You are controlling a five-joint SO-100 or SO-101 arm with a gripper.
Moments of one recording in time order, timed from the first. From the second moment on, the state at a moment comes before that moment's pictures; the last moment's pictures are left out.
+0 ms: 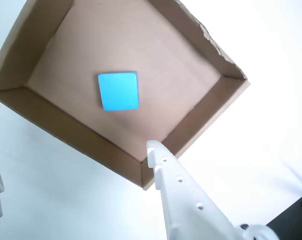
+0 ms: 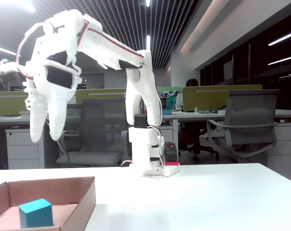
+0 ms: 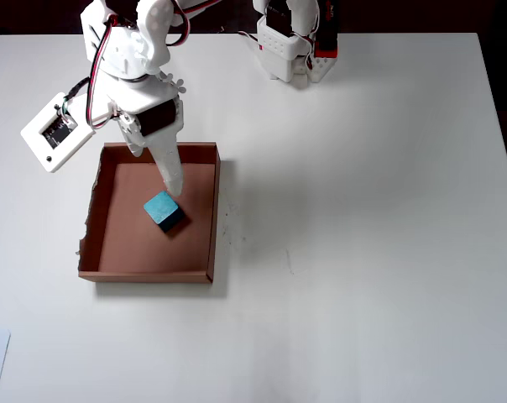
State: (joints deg) arm 36.4 84.8 69.8 73.1 -49.7
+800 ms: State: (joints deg) arm 34.7 120.2 104.2 63.1 -50.6
